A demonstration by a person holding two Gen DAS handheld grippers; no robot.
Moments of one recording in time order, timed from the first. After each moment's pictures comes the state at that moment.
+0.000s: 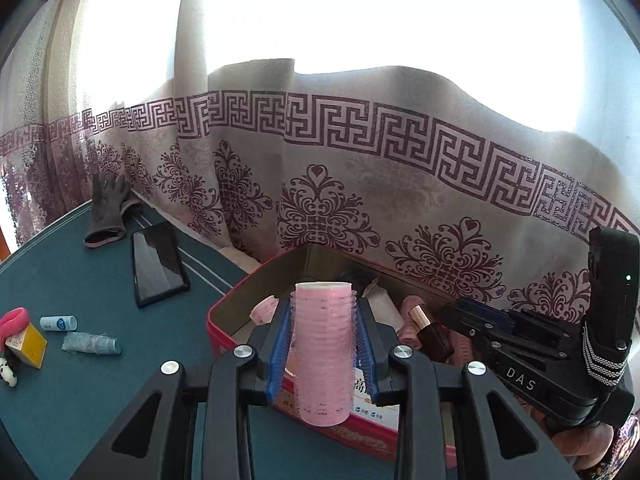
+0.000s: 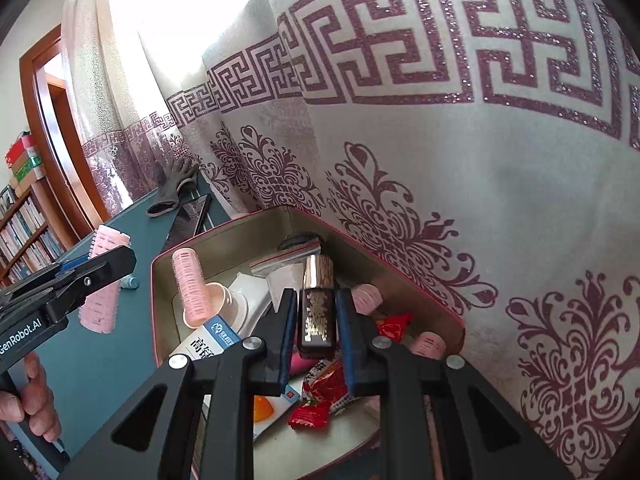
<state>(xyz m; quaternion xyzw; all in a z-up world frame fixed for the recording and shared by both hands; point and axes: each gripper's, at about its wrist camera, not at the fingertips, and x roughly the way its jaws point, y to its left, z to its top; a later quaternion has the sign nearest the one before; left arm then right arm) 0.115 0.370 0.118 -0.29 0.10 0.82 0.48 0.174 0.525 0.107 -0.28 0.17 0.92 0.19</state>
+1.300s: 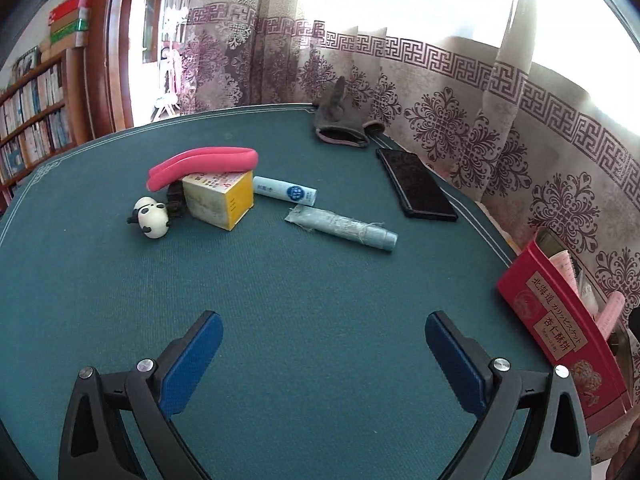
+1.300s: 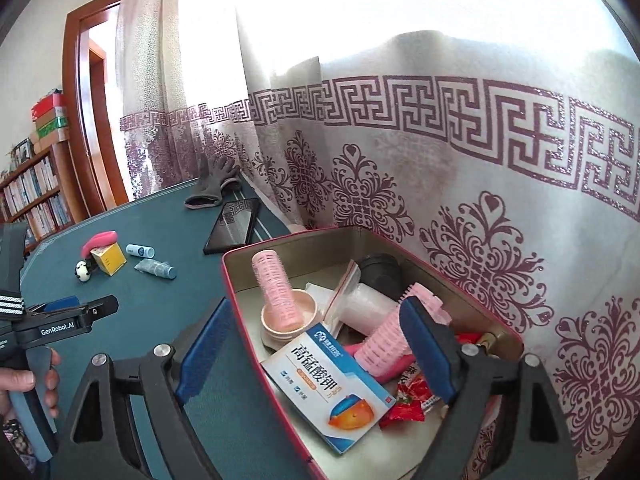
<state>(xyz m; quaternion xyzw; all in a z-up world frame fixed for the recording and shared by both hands) 0.012 0.171 0.045 -0.38 0.00 0.90 0.21 0.143 0.422 0.123 -0.26 0.07 0.95 0.15</state>
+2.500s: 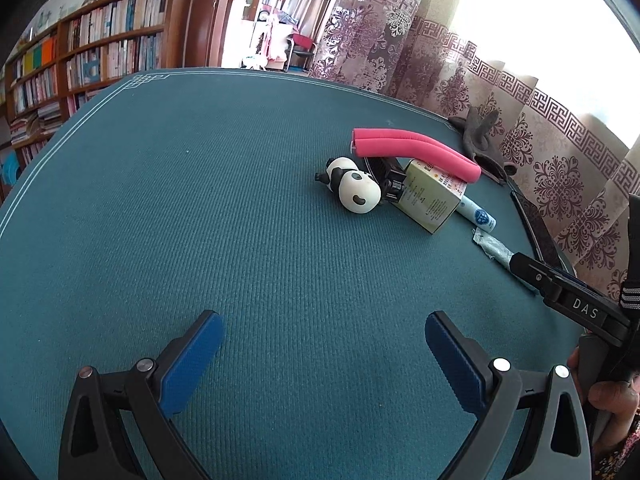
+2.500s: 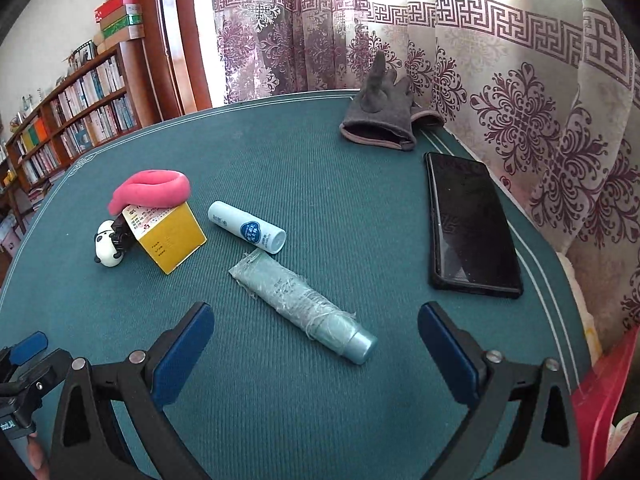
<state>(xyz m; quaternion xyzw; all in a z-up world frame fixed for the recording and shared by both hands) -0.034 0.046 0.008 -0.42 -0.10 0.90 0.09 -0.106 0.303 0.048 -0.40 0.02 0.92 -0.02</state>
